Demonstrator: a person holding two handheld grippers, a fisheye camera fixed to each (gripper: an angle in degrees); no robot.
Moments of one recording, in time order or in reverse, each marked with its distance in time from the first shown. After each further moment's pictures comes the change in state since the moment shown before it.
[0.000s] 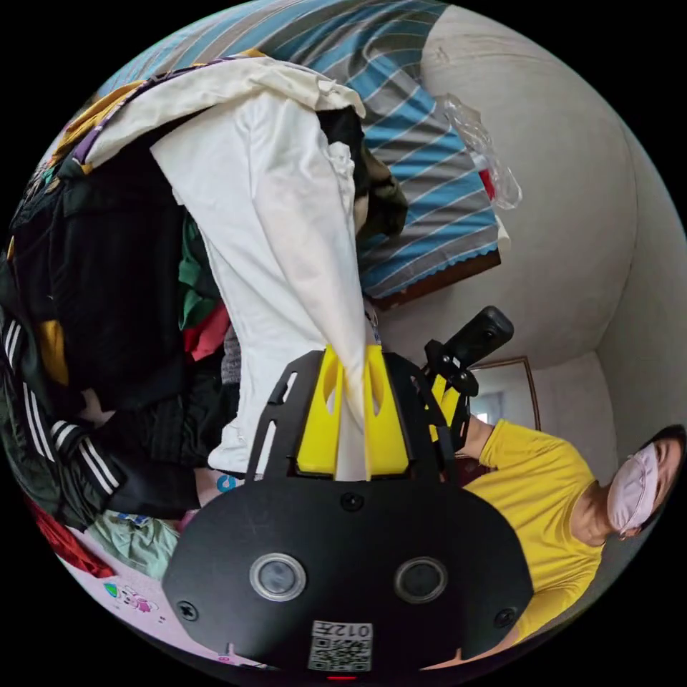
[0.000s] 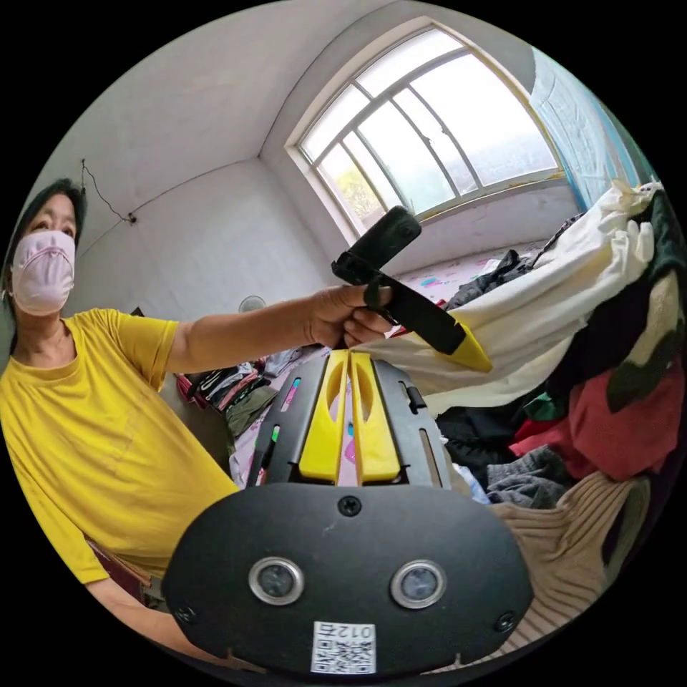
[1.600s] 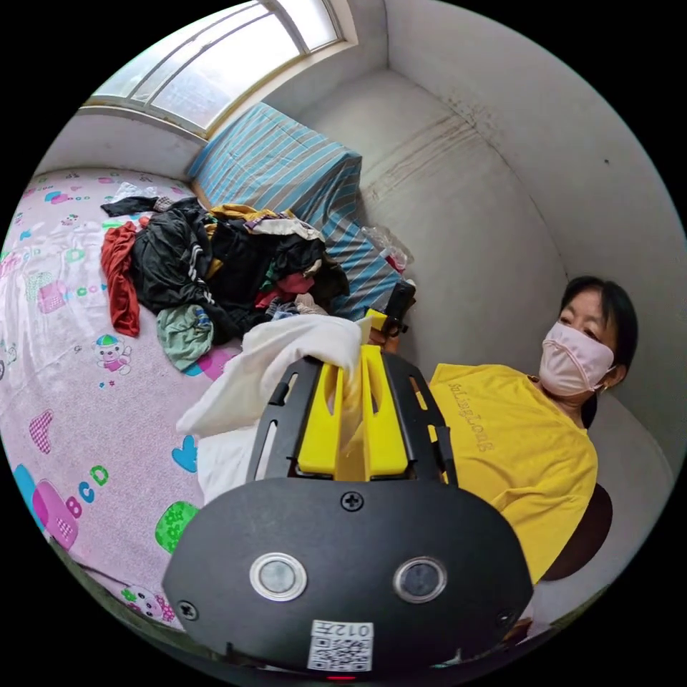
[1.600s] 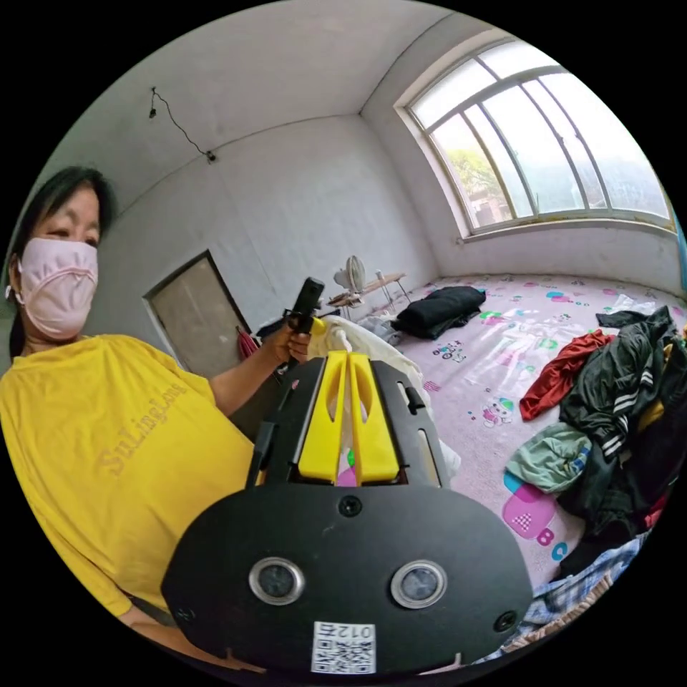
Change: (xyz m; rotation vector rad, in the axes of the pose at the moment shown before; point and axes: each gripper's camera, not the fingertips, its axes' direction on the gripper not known) left arm 0.218 0.779 -0.327 0.600 -0.032 0.046; right arm -0.324 -0.032 0.226 -0.055 -0.249 -0.235
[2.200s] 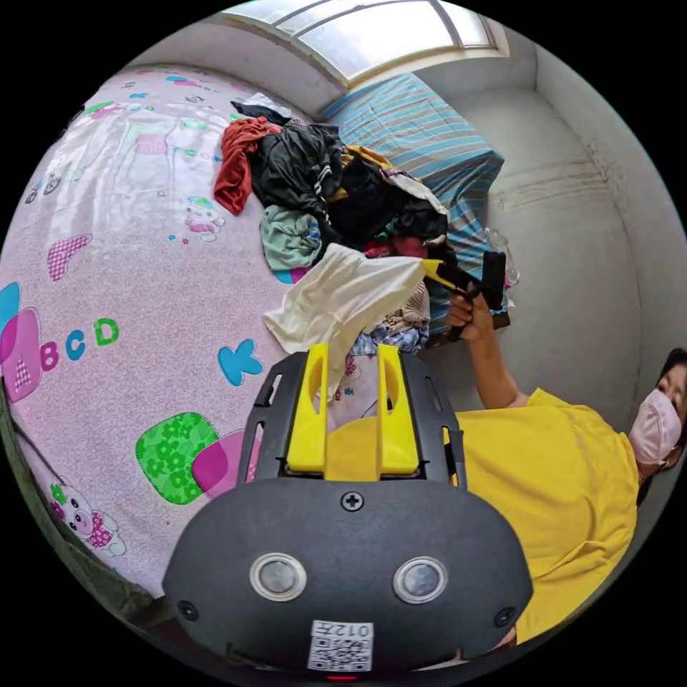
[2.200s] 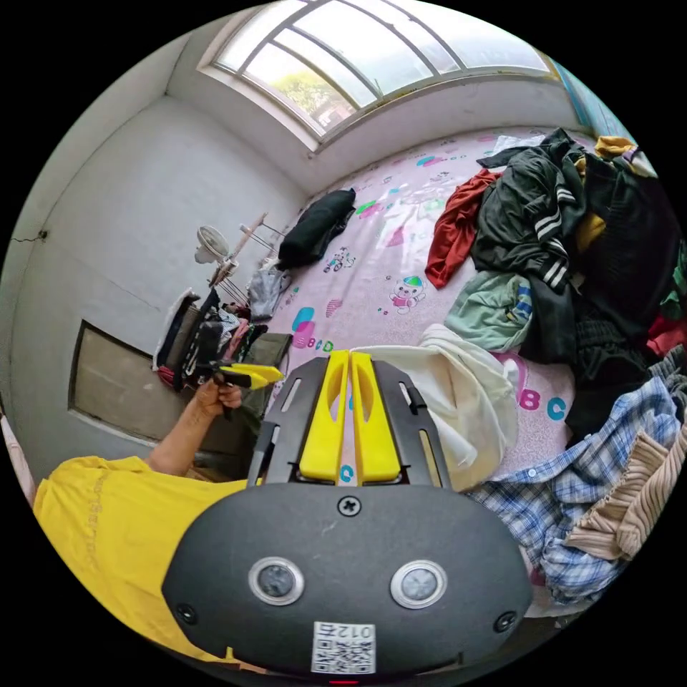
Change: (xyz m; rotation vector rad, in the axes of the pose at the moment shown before) left arm -0.045 0.118 0.059 -0.066 -0.271 -0.421; right arm 0.111 0.017 0.066 -0.254 0.298 0.557
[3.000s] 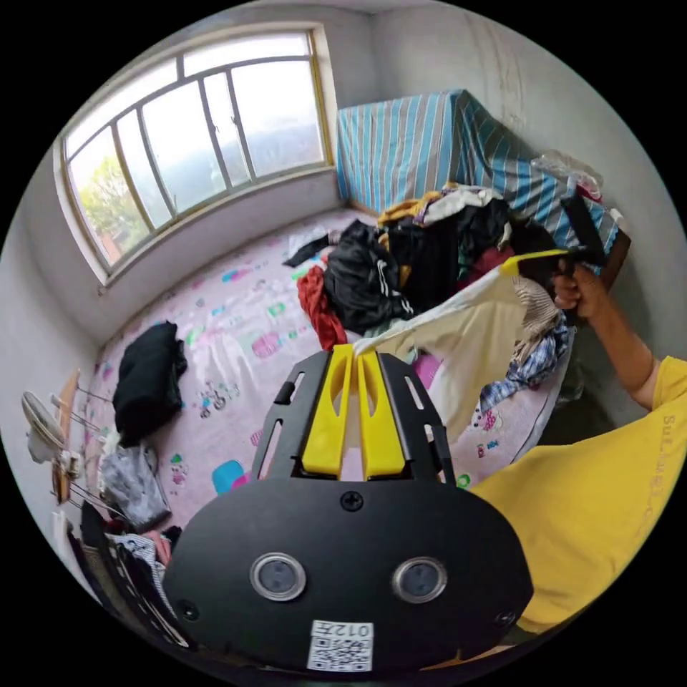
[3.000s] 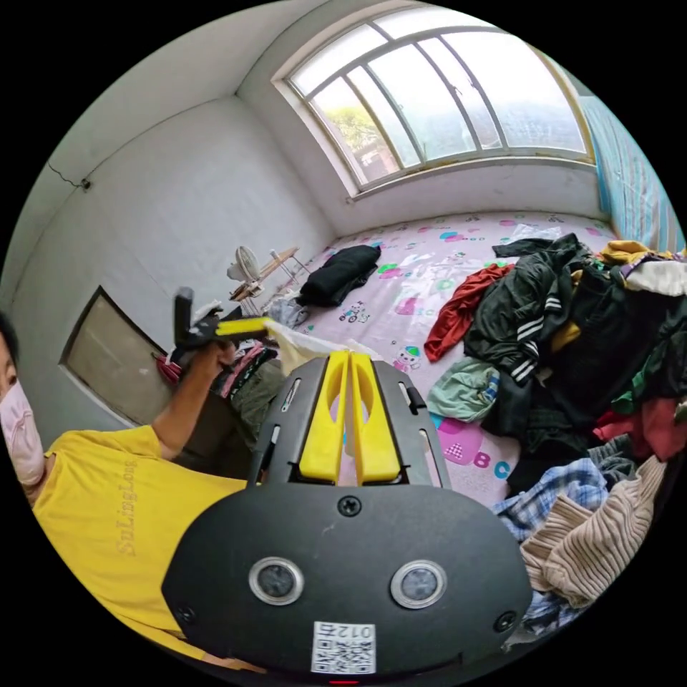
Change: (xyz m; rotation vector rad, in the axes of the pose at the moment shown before) left arm 0.284 -0.002 -0.032 0.221 -0.884 0.503; right arm -0.067 -0.001 -0.081 0.120 0.030 -0.191
